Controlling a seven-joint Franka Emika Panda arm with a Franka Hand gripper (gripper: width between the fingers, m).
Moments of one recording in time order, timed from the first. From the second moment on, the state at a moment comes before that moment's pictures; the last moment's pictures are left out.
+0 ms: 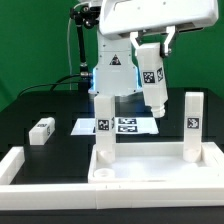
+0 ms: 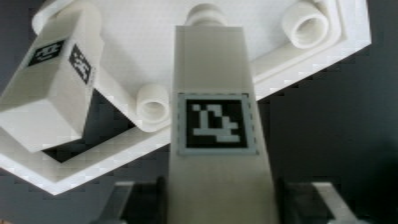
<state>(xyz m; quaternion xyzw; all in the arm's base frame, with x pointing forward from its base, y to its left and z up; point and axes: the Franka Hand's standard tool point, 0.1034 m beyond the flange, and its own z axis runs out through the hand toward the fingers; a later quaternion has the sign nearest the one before) 0.546 0.029 0.198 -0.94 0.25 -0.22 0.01</state>
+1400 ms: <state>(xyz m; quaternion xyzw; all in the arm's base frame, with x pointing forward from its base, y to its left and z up) 0.607 0.067 0.214 -0.95 0.11 -0.28 0.02</state>
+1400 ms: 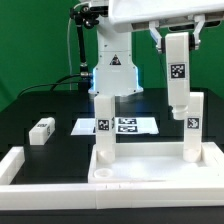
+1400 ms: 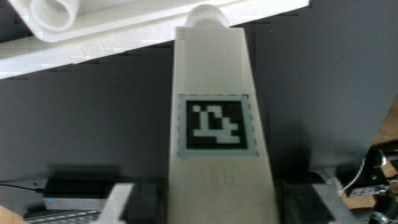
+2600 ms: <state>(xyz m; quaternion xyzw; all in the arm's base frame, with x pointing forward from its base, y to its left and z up) 0.618 0.095 0.168 -0.95 -0.02 -0.31 -0.01</state>
